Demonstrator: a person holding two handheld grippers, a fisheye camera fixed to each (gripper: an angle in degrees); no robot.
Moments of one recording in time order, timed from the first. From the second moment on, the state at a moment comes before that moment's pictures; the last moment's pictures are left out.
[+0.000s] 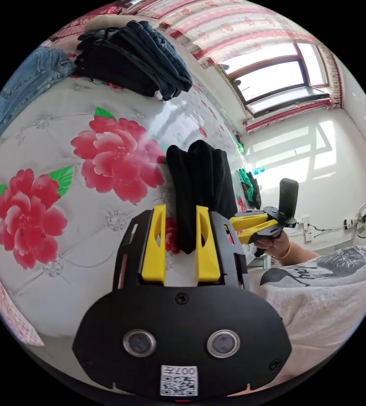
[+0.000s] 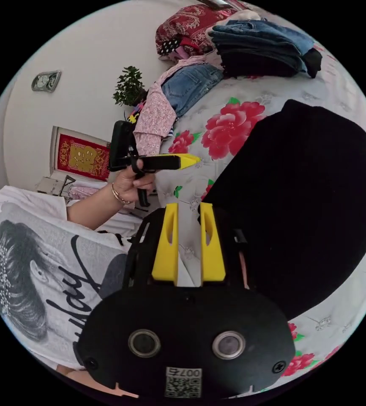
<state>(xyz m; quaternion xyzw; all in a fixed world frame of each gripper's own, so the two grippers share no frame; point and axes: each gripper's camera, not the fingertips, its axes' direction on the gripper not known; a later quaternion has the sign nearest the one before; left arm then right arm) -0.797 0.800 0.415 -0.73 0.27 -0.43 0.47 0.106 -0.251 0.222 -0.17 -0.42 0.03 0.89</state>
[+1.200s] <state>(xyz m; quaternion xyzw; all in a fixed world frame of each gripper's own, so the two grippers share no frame) -0.408 0.721 0.581 -0.67 0.52 -0.32 0.42 0.609 -0.114 -0.066 0.02 -0.29 0.33 0.90</state>
